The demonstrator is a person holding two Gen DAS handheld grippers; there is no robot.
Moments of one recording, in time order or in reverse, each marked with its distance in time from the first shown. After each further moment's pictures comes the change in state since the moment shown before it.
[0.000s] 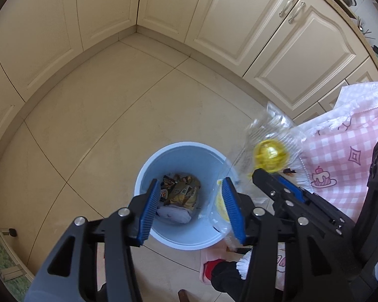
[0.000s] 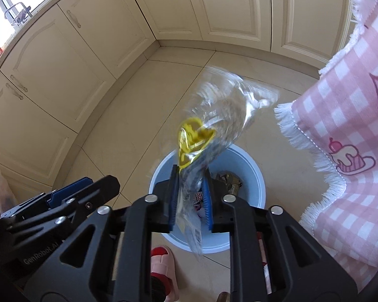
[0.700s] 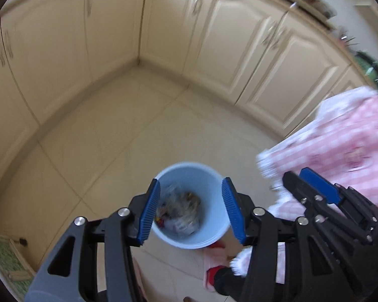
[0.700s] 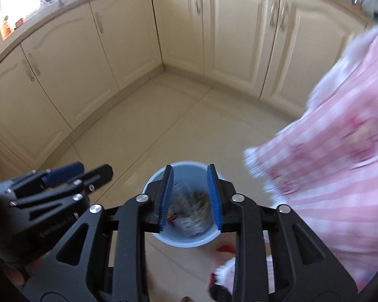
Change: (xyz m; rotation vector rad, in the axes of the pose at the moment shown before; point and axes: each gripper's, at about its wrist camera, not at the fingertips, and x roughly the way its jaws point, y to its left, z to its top) left arm -0.118 -0.025 -0.018 0.054 -0.197 -0.001; right arm -0.146 0.045 -0.006 -0.222 -0.208 -0.119
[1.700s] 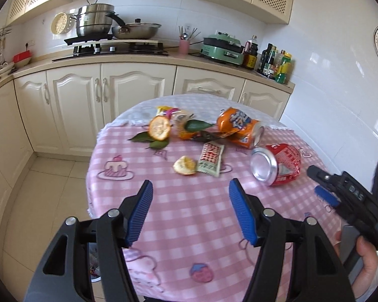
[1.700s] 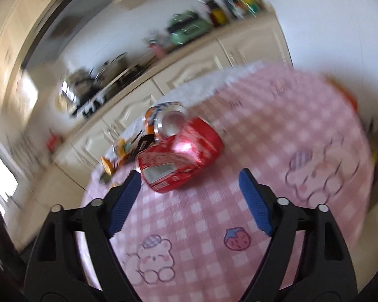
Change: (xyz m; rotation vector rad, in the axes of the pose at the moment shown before) left arm -0.173 -0.343 -0.052 0.505 -0.171 -0.405; right arm -0.328 -0.338 -0.164 0.969 -0.453 -0.188
